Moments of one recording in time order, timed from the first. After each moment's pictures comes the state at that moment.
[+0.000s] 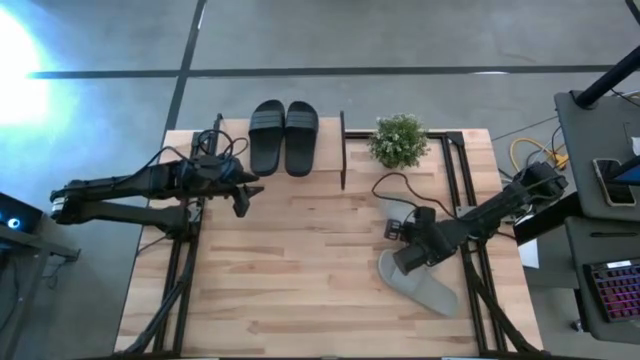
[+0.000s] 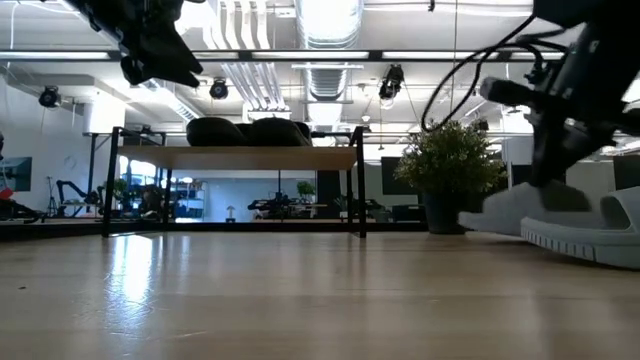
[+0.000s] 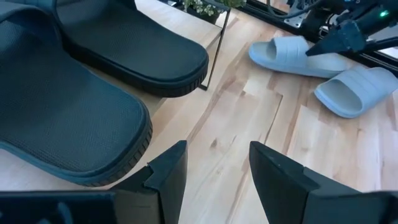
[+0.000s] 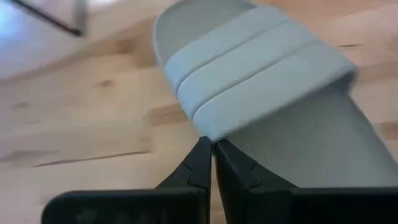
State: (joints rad) left arm 0.16 0.76 0.79 -0.58 -0.19 -0.33; right arm 0.46 1.43 0.82 -0.96 0.59 2.24
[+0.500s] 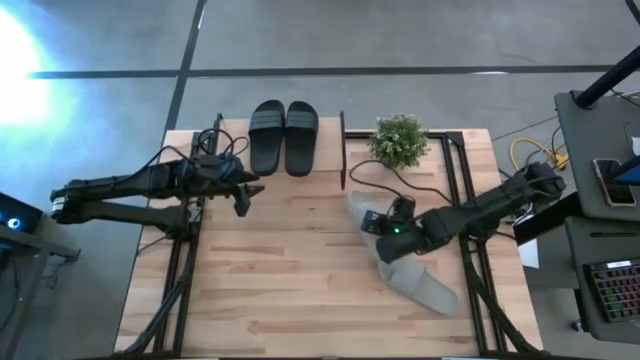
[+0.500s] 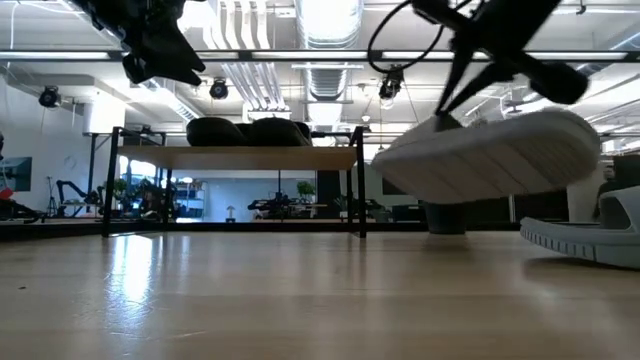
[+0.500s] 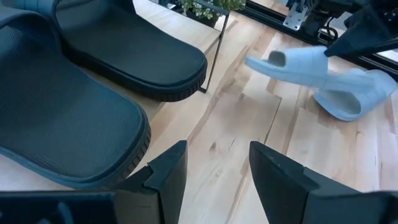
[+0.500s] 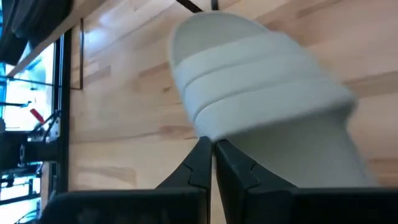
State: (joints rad) left arm 0.16 0.77 0.81 -0.58 -0.19 -0.33; right arm 0.36 1.45 1.05 -0.75 0.66 2.01
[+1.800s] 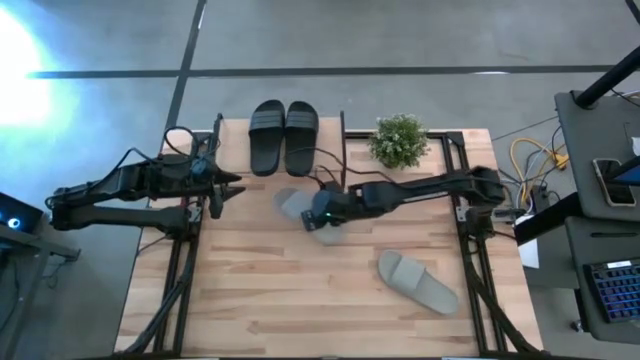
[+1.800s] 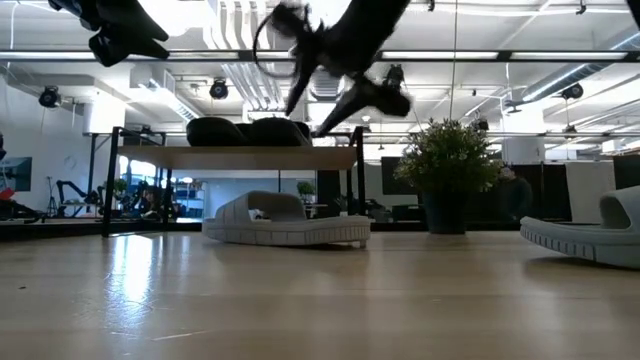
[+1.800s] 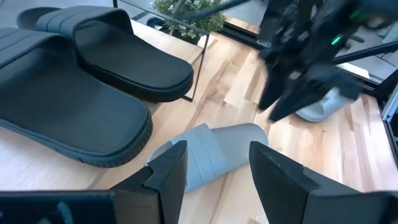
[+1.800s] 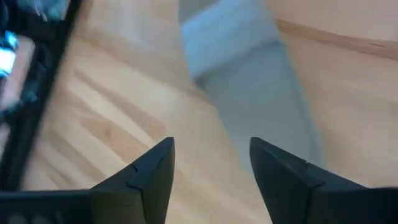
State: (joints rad) left arm 0.14 0.56 0.83 -0.72 -0.16 -0.31; right arm 0.07 1.88 1.56 -0.65 0.18 1.19
